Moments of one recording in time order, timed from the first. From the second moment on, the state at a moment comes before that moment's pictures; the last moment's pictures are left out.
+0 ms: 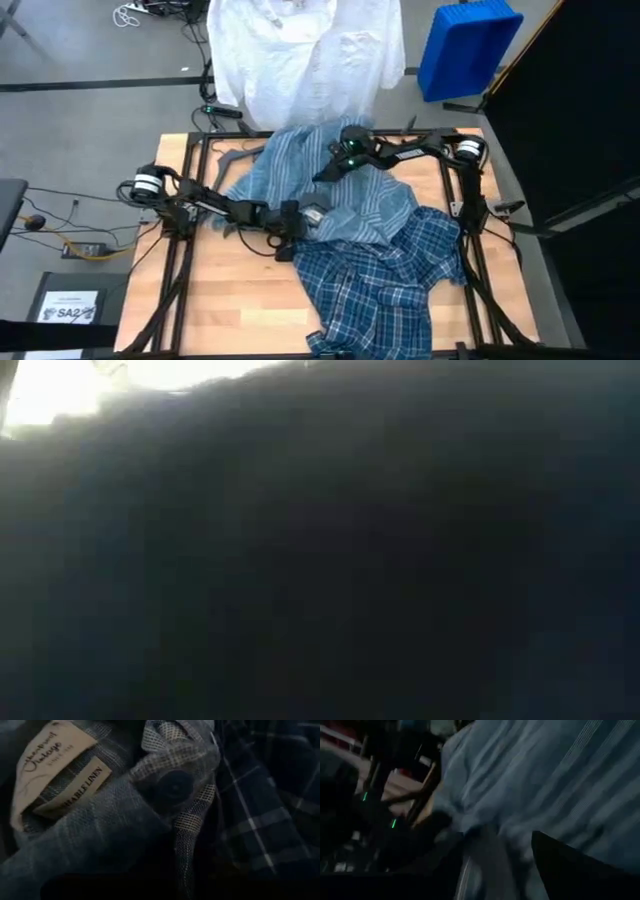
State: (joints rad) left arm -0.07 1.70 0.72 0.13 -0.03 0.05; right arm -0.55 2.04 1.09 0.45 -0.72 0.66
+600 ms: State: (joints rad) left arm -0.07 1.71 0.72 0.16 -0.03 0.02; right arm -0.61 2.04 1.13 0.16 -0.85 0.55
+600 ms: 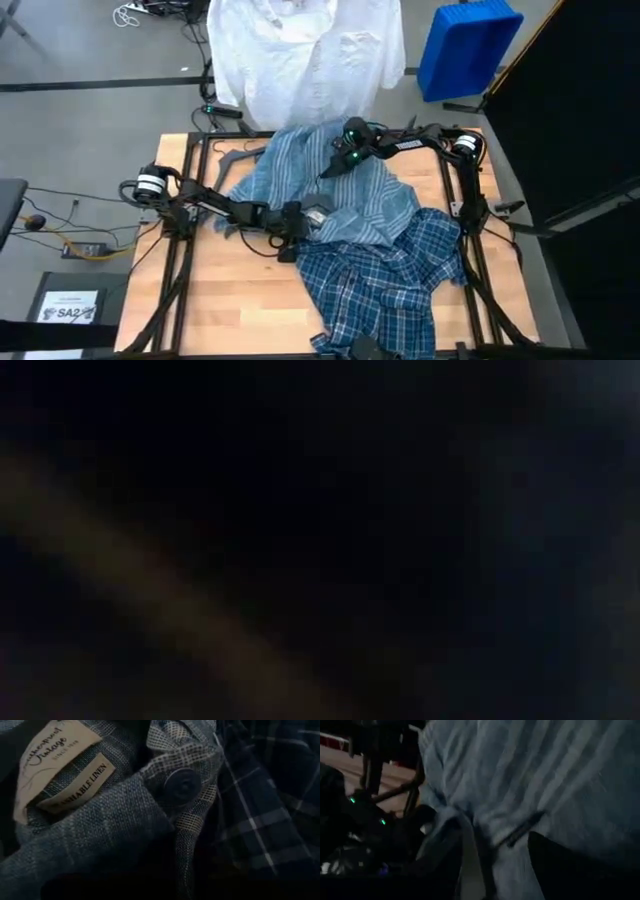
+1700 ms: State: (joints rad) left arm -0.07 1.71 0.72 0.21 -0.02 0.02; right arm -0.53 1.97 1.31 -0.30 -0.51 0.31
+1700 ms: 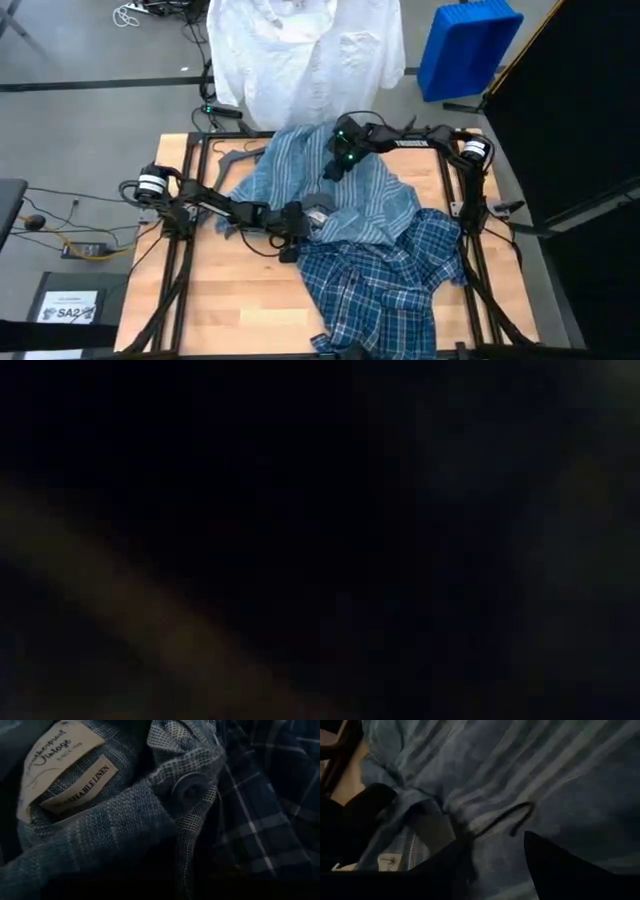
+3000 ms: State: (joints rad) left arm -0.07 1.71 0.72 0.22 -0.02 0.03; right arm -0.53 2.00 1.31 -0.28 -0.44 0.32
